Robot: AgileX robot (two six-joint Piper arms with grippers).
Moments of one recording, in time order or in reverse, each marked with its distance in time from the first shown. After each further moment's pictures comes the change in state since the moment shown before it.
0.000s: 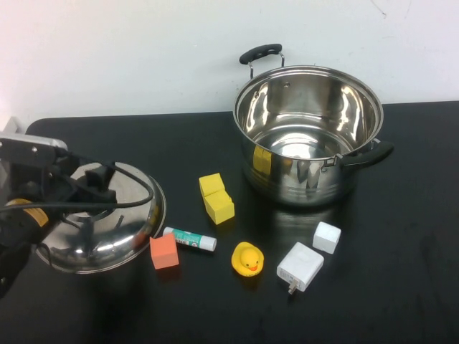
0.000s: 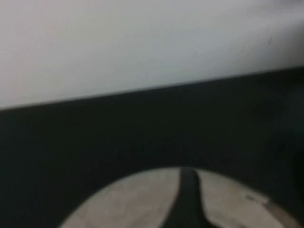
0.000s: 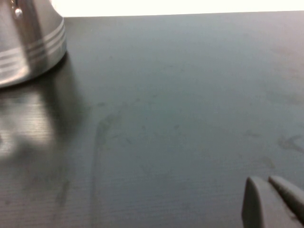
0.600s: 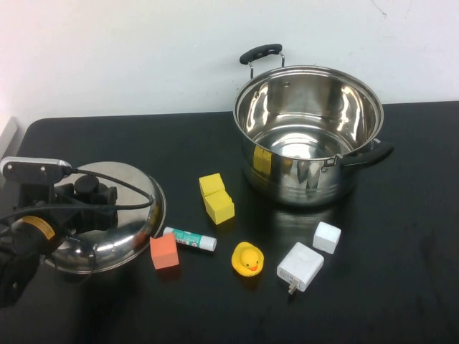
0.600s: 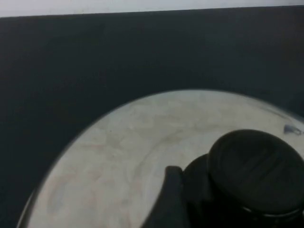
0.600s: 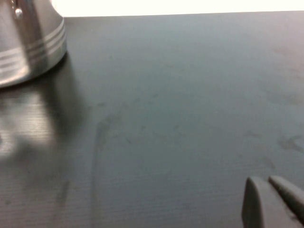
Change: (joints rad) right arm 0.000 0.000 0.000 0.000 0.000 0.000; left arm 0.000 0.111 -0.002 -0.083 0.061 0.016
